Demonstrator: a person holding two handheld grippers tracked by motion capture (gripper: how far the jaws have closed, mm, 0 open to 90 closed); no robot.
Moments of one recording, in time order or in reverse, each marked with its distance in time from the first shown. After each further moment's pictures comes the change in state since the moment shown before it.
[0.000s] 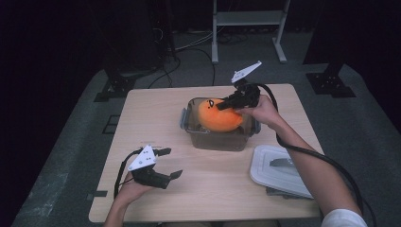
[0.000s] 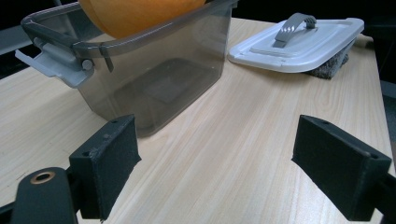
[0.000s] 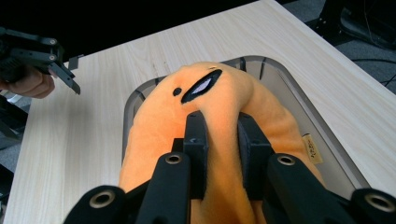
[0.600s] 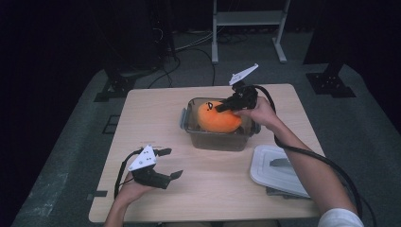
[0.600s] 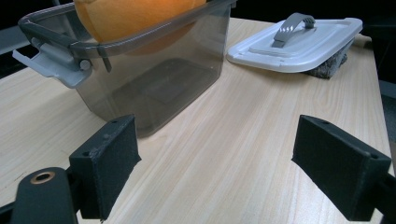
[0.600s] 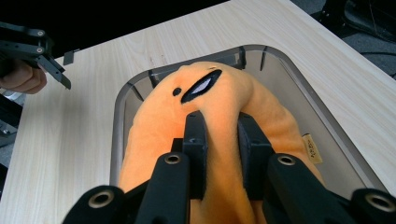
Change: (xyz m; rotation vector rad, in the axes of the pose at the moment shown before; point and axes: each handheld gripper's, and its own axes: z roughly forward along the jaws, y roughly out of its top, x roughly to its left) left arm -0.001 0.000 0.001 -0.002 -0.004 0.001; right arm -0.005 -0.006 0.012 0.019 0.006 0.006
